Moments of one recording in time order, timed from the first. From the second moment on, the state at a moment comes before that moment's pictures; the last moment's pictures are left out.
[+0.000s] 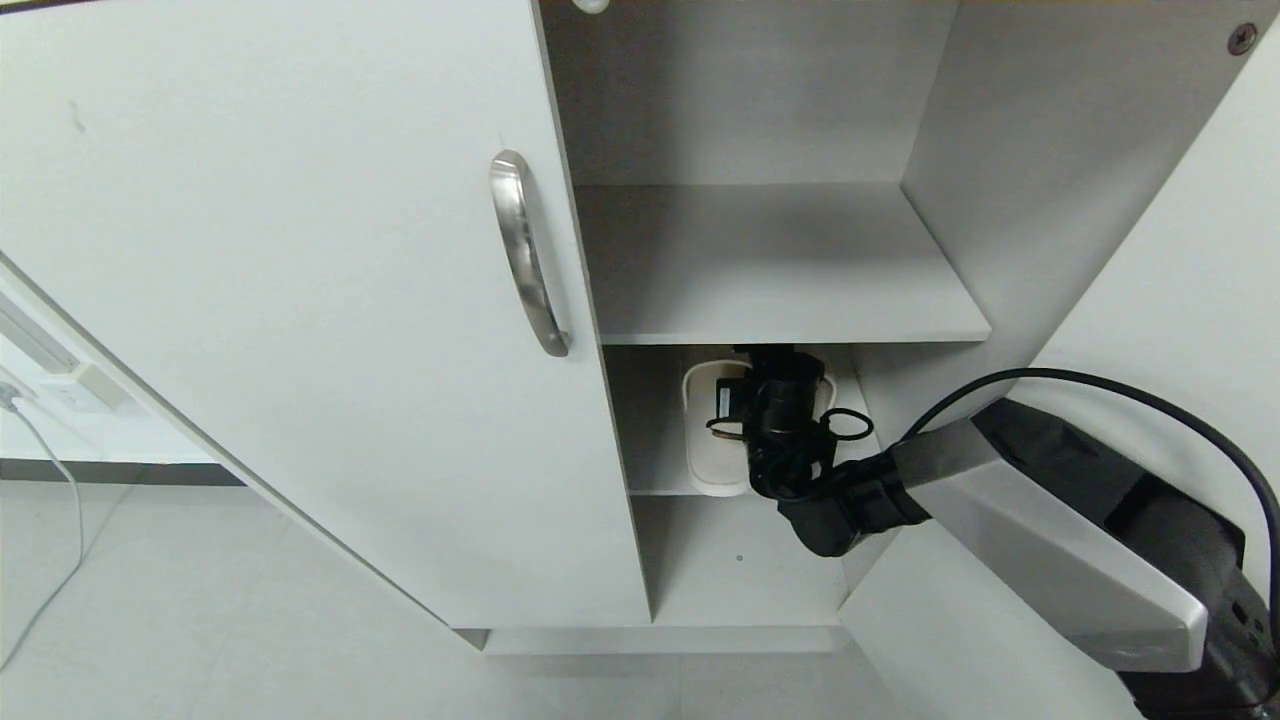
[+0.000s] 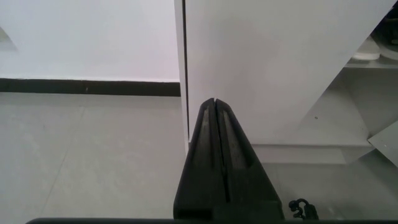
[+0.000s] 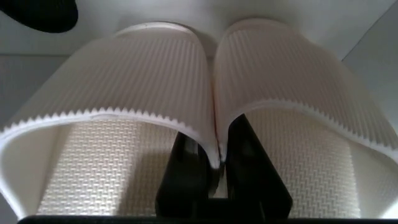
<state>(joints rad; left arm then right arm) 0.00 0.00 0.00 0.00 0.05 -0.02 0.64 2.49 -1.65 -0.92 -0.65 -0.02</state>
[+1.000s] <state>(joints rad) 0.00 0.00 0.00 0.00 0.05 -0.02 0.67 2.46 -1.53 -0.96 -0.64 -0.02</state>
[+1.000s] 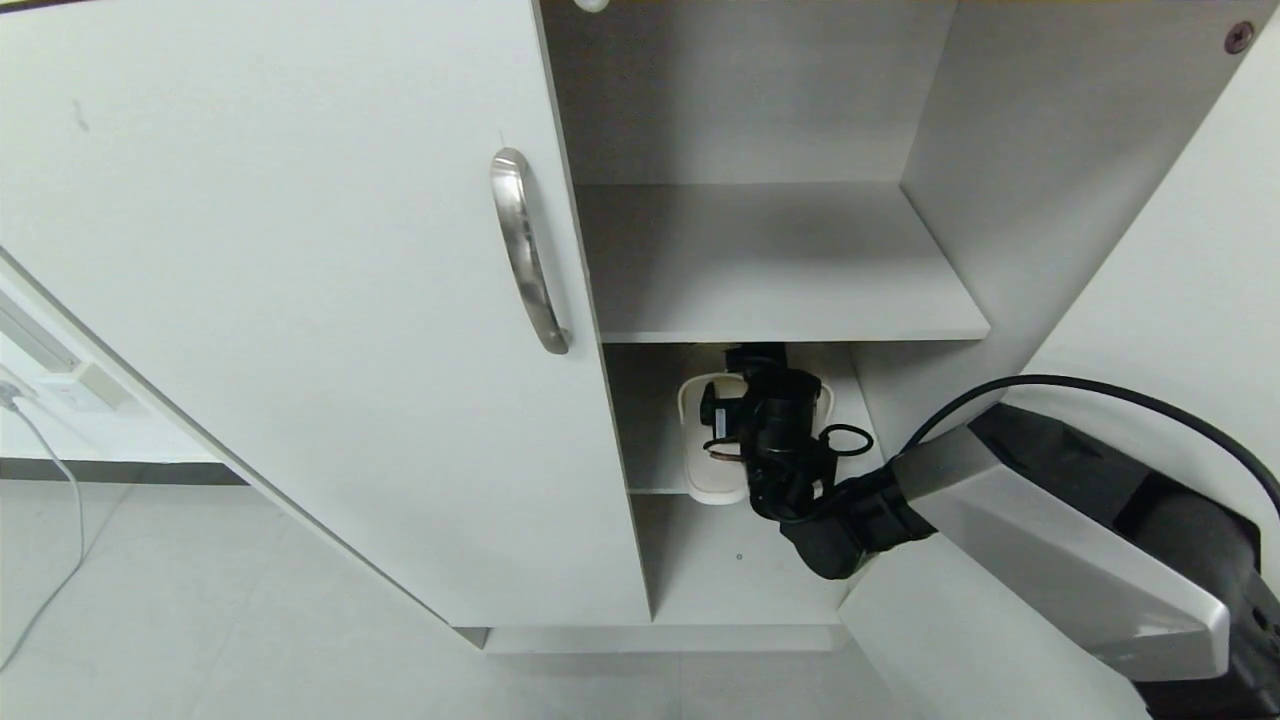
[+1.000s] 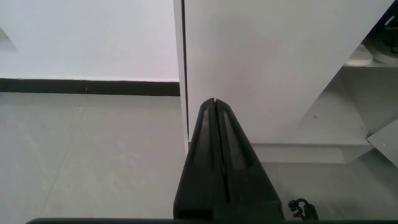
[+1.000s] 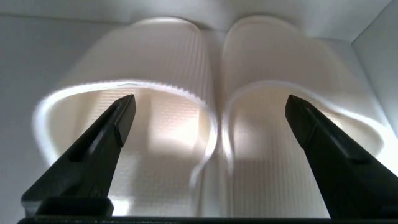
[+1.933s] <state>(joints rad) 0.00 0.00 0.00 0.00 0.04 -0.01 0.82 2.22 -1.02 -1.21 -0.74 -0.03</state>
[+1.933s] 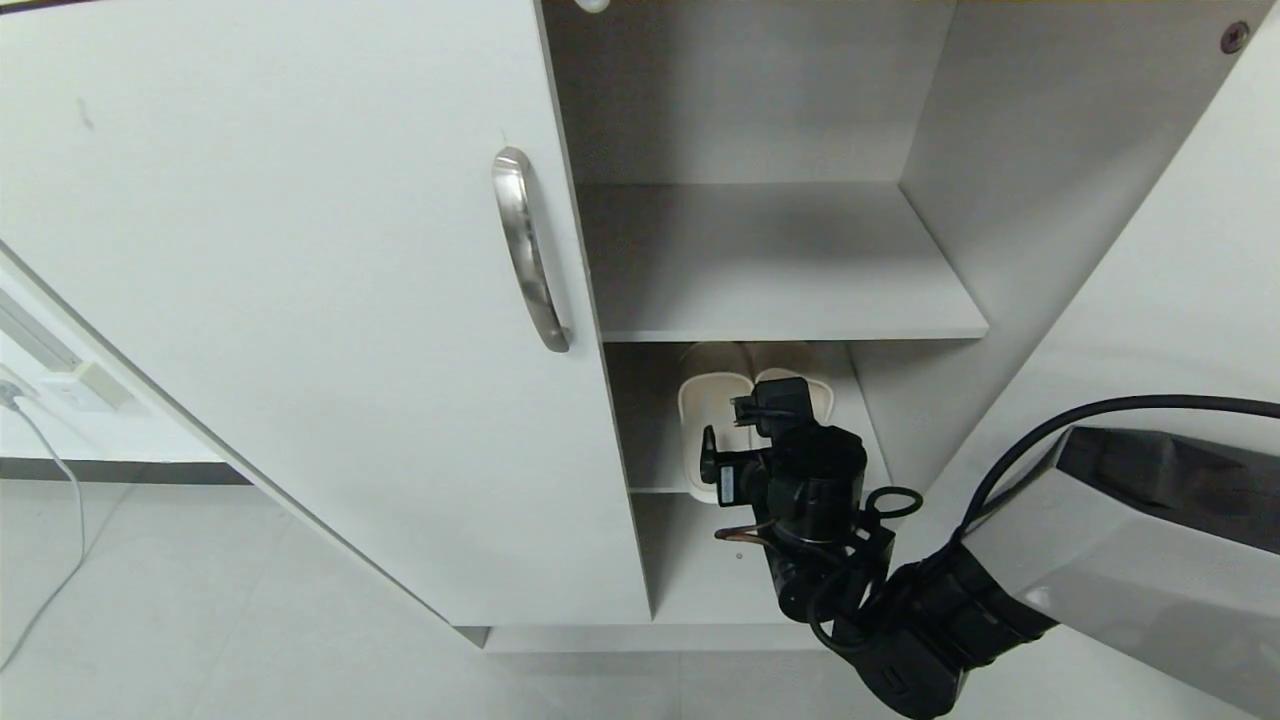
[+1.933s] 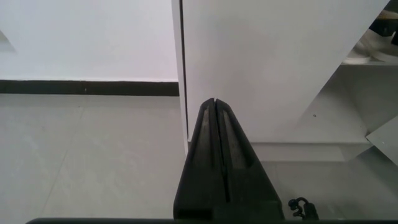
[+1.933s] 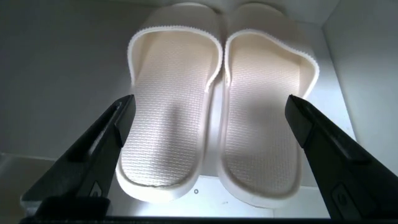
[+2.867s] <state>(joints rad) 0.00 0.00 0.00 0.00 0.01 -0.01 0.83 2.21 -1.01 -1.22 -0.73 -0.03</state>
